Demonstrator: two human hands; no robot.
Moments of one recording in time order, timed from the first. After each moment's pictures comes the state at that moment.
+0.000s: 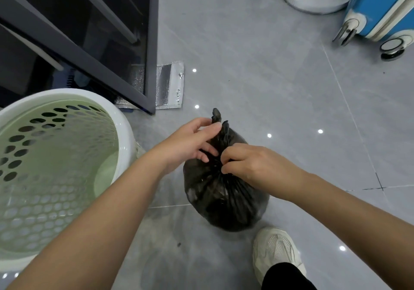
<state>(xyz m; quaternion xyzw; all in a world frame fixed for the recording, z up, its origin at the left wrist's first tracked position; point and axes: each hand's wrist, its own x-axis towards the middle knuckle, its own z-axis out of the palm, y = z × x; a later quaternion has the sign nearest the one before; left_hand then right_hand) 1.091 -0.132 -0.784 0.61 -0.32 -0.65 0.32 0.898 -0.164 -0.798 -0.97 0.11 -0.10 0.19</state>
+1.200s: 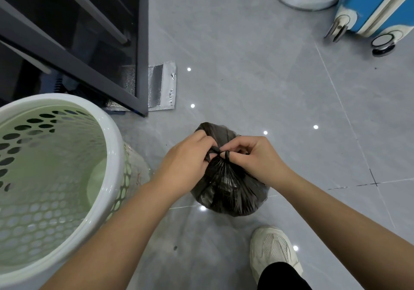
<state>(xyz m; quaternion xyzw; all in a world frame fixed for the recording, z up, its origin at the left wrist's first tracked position) 1.071 -0.110 -0.801 0.67 -0.70 -0.21 0.14 0.900 -0.167 -0.819 -0.61 0.42 -0.24 0.63</state>
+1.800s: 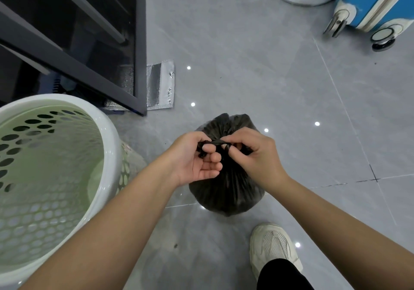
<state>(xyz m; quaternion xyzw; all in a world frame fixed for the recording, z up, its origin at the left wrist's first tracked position) 1.061 -0.131 -0.775 0.59 -0.06 -0.76 0.27 0.897 -0.161 -0.831 -0.75 0.38 -0.37 0.40</state>
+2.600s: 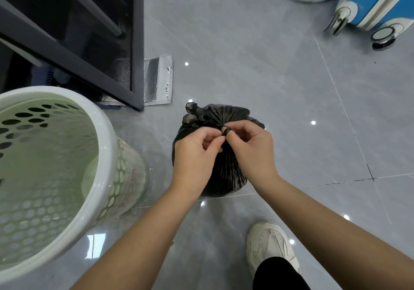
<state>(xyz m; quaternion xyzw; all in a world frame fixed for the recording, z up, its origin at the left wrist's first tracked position) 1.032 -0.112 -0.810 0.71 -0.41 -0.36 0.44 0.923 -0.157 -0.819 -0.53 0.57 -0.37 0.51</state>
